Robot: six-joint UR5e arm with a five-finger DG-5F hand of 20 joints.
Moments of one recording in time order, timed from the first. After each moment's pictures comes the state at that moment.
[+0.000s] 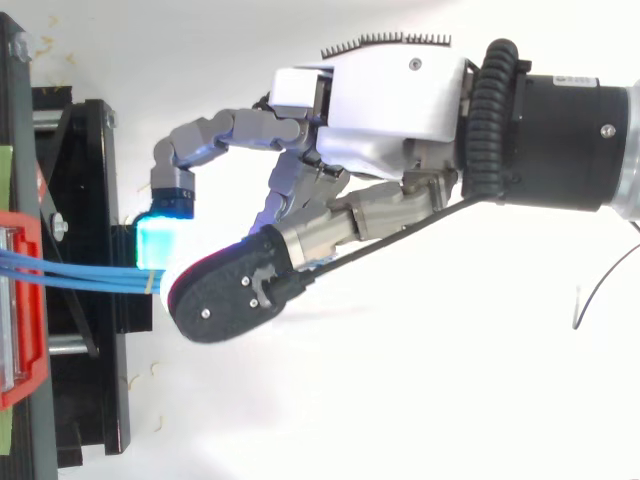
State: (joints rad) arm 0.11 -2.37 -0.83 -3.44 -1.37 0.07
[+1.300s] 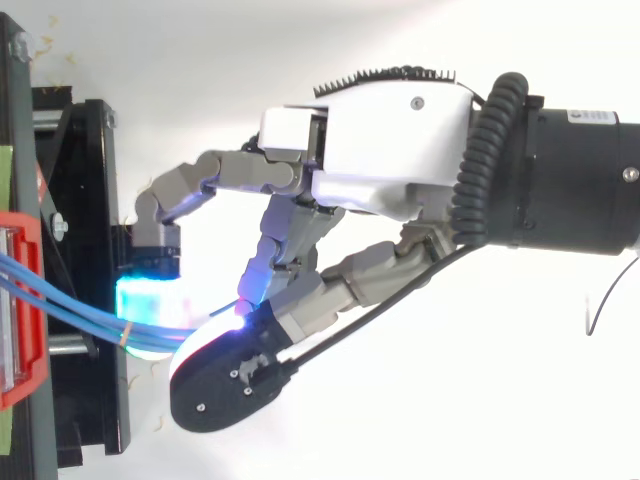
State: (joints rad) arm 0.14 -2.37 -0.77 -3.48 -1.36 0.06
